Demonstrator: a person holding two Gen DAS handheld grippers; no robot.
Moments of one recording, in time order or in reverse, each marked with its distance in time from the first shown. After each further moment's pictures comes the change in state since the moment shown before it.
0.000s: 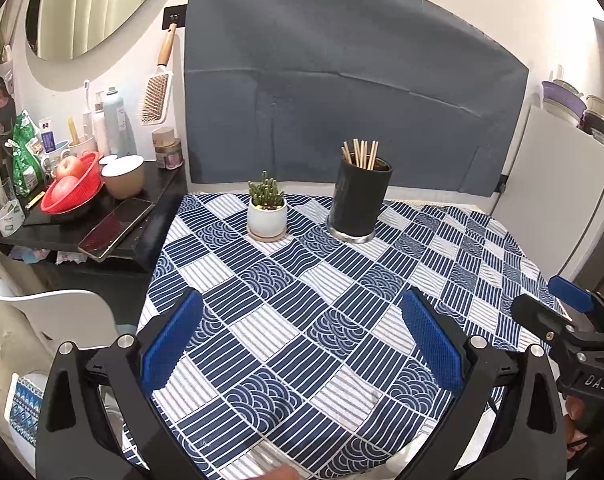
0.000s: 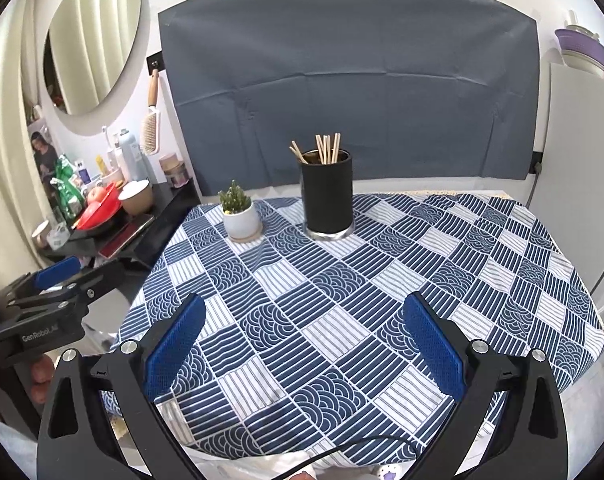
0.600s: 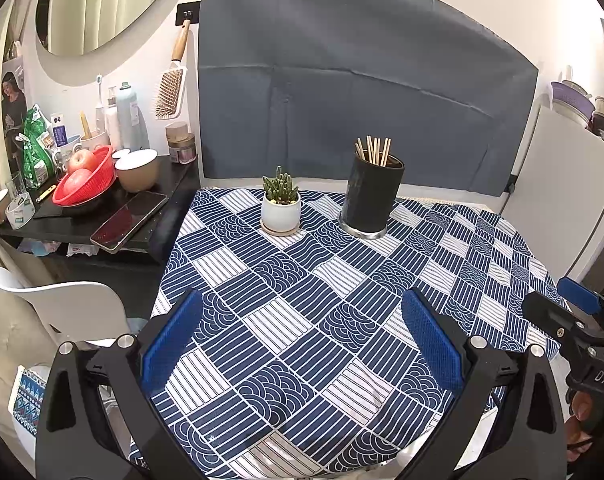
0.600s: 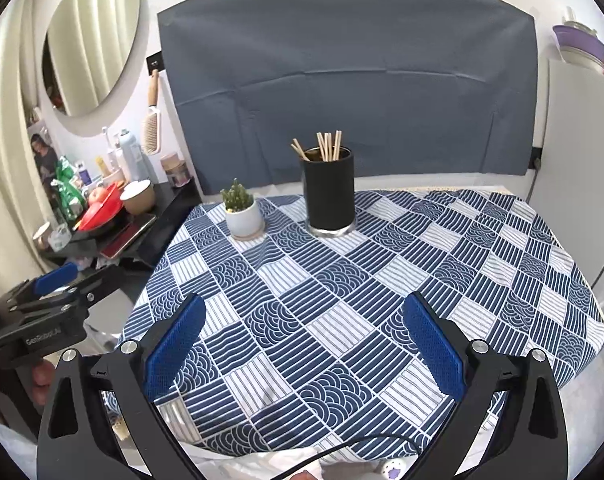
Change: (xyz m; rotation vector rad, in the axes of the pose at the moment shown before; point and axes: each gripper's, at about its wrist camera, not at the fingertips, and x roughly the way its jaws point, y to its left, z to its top) left arm -0.004 0.005 -0.005 -0.011 0.014 0.048; right arm -0.003 0.003 -0.004 0.020 0.010 0.002
